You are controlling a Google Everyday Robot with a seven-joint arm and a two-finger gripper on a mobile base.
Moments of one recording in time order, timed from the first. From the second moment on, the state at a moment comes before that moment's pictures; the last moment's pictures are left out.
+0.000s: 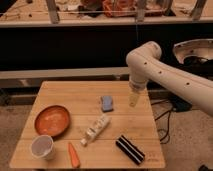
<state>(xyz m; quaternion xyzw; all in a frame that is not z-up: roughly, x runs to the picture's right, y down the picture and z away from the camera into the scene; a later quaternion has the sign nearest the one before) 0.159 0.049 0.714 -0.27 0.08 0.19 0.94</state>
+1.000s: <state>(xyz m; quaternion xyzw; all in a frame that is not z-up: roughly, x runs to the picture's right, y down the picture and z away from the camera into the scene) 0.018 0.157 0.661 -0.30 0.07 0.19 0.93</state>
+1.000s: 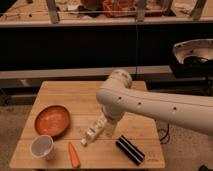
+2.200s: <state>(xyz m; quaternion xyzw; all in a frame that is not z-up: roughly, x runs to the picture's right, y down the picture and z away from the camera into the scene) -0.126 0.013 0.783 -0.26 -0.03 0.03 0.97</state>
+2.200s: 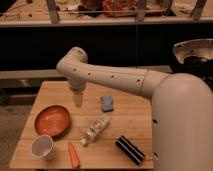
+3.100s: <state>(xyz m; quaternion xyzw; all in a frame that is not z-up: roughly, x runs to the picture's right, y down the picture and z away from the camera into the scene) 0.042 -0.044 0.810 -0.26 0.02 0.05 0.96</state>
